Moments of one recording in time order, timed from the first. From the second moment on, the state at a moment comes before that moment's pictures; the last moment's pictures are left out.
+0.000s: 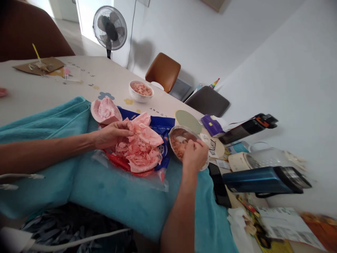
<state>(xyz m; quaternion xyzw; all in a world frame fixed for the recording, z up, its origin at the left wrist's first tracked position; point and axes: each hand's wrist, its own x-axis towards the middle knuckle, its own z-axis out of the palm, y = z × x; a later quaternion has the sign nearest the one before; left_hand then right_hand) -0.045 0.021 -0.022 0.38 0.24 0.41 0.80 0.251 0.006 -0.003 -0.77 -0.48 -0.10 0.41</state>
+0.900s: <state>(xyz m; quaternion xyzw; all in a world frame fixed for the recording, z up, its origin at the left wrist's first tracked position) -0.037 0.014 -0.024 0.52 0.23 0.45 0.69 0.128 -0.033 -0.013 -0.54 -0.62 0.35 0.45</state>
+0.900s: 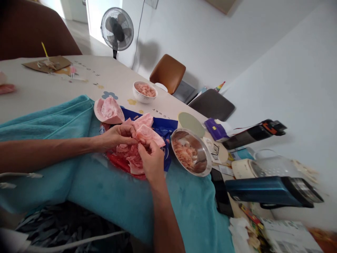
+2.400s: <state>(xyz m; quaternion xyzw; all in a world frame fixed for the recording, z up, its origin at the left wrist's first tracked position) -0.049 0.023 -0.022 0.32 0.19 0.34 0.86 0.142 -0.031 0.000 -0.56 -0.50 0.30 0.59</state>
